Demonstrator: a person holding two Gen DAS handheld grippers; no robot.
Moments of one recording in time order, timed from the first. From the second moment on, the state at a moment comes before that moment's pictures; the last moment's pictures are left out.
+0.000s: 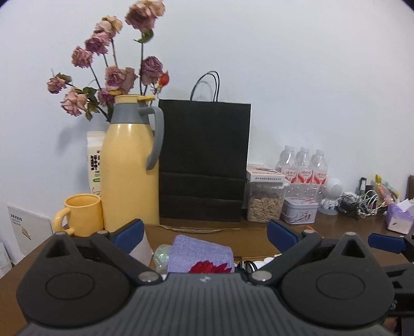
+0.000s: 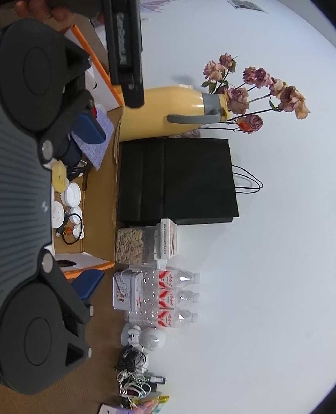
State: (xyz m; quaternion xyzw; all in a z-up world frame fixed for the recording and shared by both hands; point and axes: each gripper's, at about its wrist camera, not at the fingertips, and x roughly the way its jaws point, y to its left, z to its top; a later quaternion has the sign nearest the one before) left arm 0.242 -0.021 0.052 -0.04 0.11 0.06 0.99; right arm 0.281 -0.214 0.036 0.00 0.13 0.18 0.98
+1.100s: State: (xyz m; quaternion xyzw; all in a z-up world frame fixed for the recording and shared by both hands) left arm 0.090 0.002 0.019 -0.02 0.24 0.06 0.97; right arm 0.132 -0.226 0.034 0.00 0.23 0.17 0.96
